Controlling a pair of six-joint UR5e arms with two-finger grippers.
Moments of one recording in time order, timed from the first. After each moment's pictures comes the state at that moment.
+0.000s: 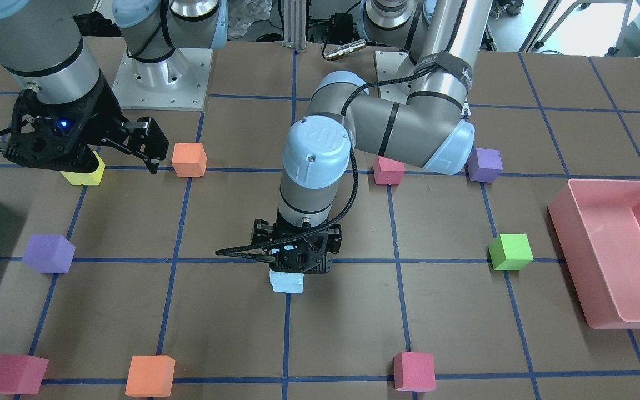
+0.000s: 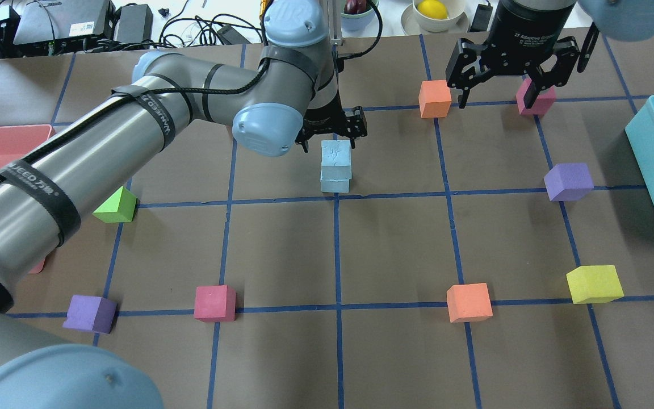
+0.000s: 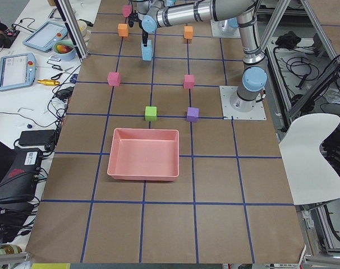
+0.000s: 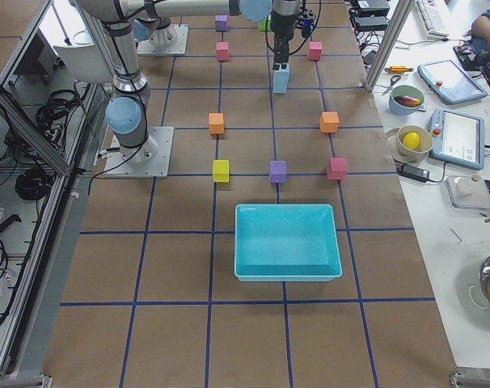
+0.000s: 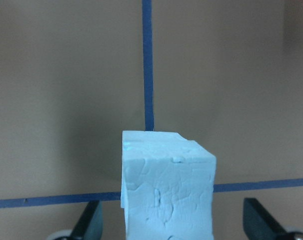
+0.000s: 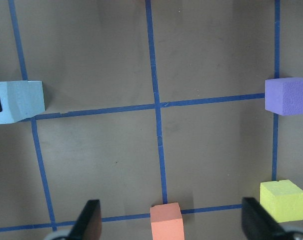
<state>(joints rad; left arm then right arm) -1.88 -2.04 -1.46 -1.14 1.49 -0.29 1.59 -1.44 1.40 -1.49 -1.59 0.10</state>
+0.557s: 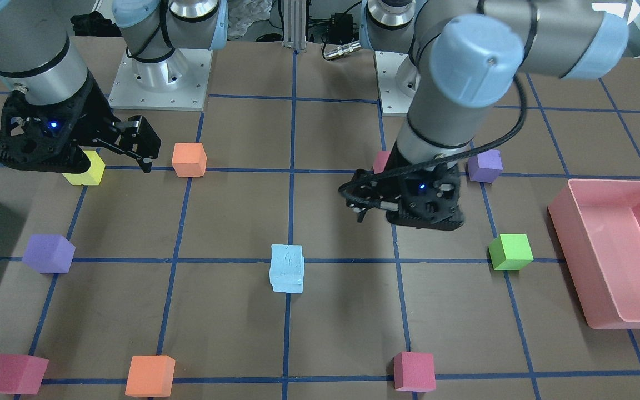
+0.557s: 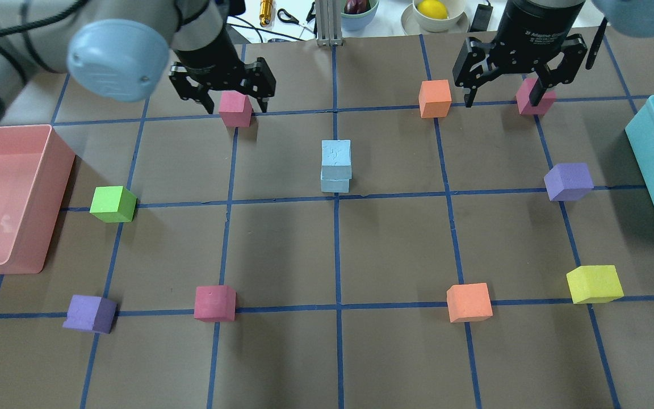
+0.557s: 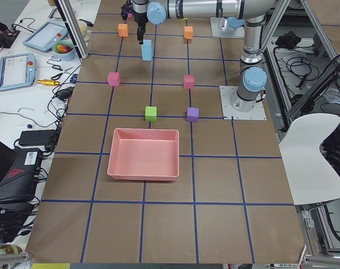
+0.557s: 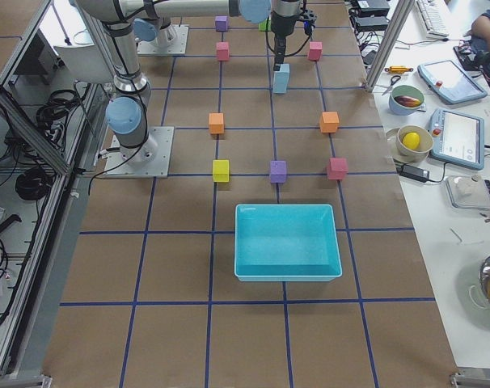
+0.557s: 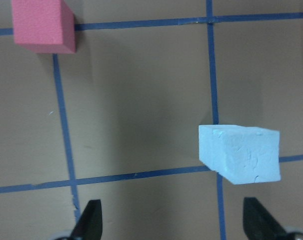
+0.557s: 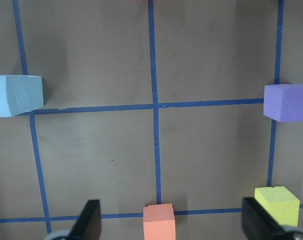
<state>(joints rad) -1.65 -1.78 -1.44 -1.42 1.52 -0.01 1.55 -1.44 1.40 -1.48 -1.58 0.01</state>
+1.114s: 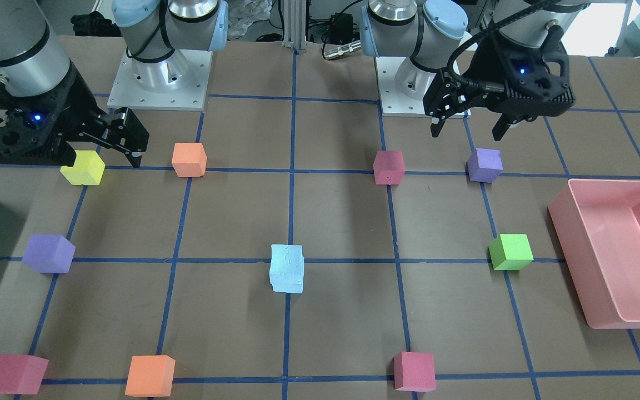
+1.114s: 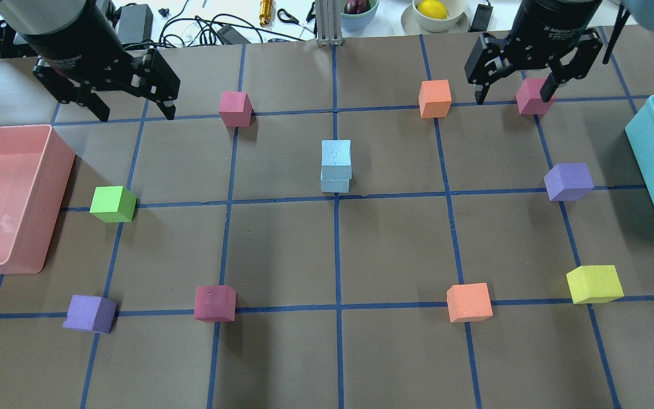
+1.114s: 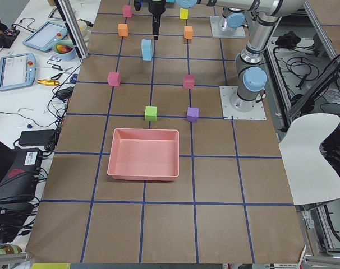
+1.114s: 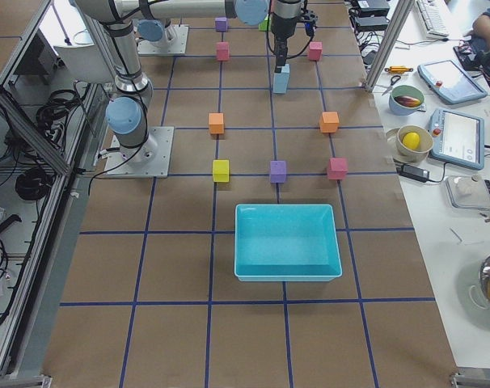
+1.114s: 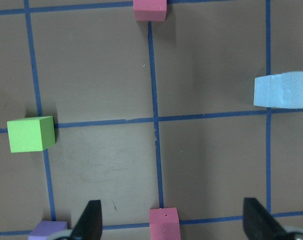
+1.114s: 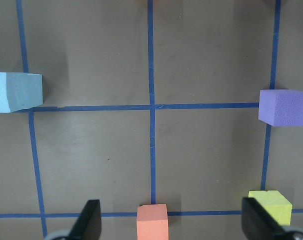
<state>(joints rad) -1.53 -1.56 -1.47 -1.65 1.55 0.06 1.53 -1.45 1.41 -1.48 -1.57 -0.03</state>
